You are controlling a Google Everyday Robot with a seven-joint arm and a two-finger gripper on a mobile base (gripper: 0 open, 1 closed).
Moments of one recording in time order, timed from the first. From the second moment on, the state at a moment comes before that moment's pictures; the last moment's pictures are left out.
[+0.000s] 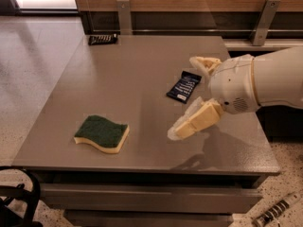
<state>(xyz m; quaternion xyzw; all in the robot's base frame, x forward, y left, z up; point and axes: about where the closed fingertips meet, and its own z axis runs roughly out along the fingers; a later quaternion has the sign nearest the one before) 0.453 -0.068 0.927 -0.55 0.68 0.20 0.44</state>
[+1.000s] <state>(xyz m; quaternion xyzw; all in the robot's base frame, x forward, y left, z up) 0.442 -0.005 0.908 -0.55 0.65 0.25 0.46</state>
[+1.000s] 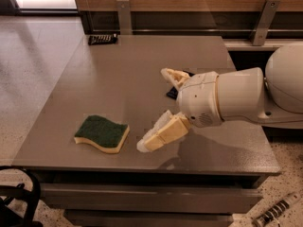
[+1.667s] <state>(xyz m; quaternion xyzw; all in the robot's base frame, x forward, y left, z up) 0.431 0.033 0.878 -0.54 0.65 0.28 0.46</state>
